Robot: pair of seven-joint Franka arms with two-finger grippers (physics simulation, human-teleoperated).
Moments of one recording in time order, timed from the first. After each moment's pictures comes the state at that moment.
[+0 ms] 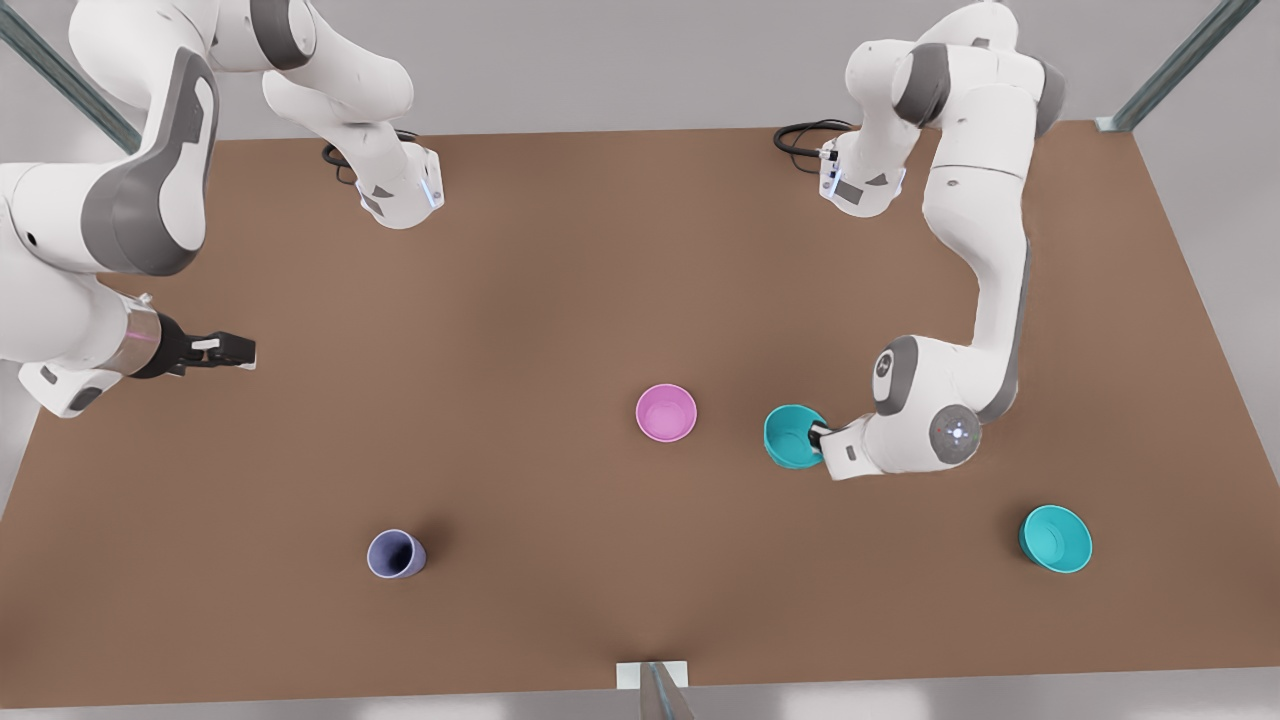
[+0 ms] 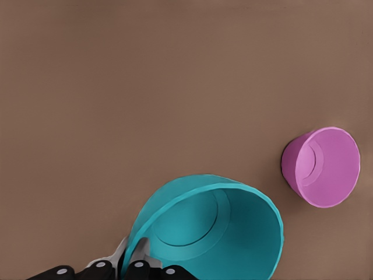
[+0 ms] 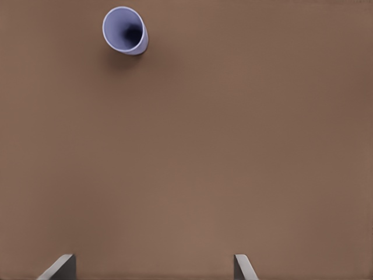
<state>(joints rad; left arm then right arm) -0.25 0.67 -0.07 -1.39 -0.22 1.94 0.30 0.00 0.30 -0.02 -1.19 0.00 1.29 -0.10</state>
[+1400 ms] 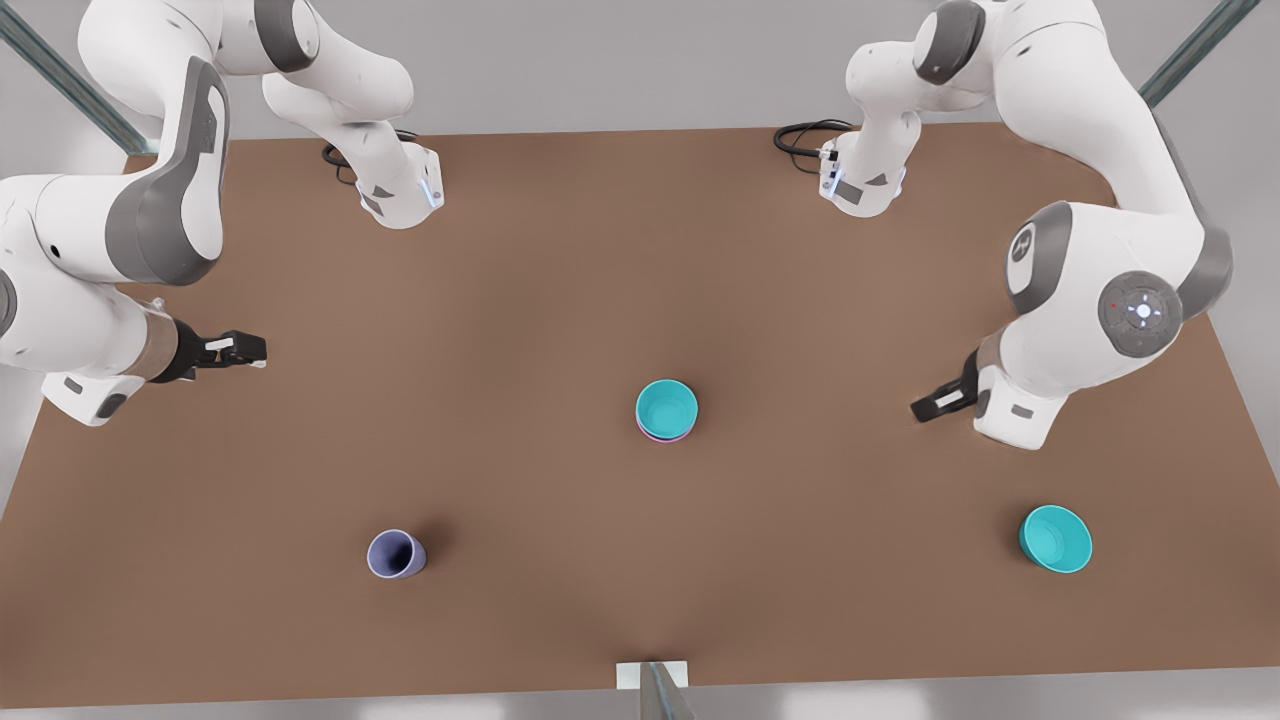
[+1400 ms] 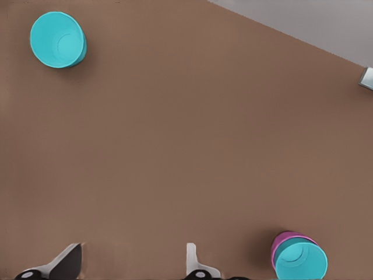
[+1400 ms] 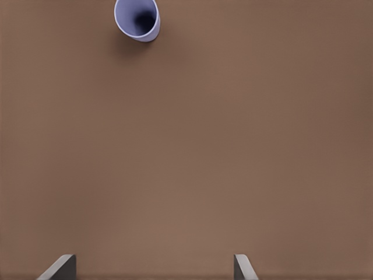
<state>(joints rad) -0.11 0.44 -0.07 -1.07 0.03 1.39 -0.56 0.02 0.32 -0.02 -1.19 -0.02 1.28 -0.18</state>
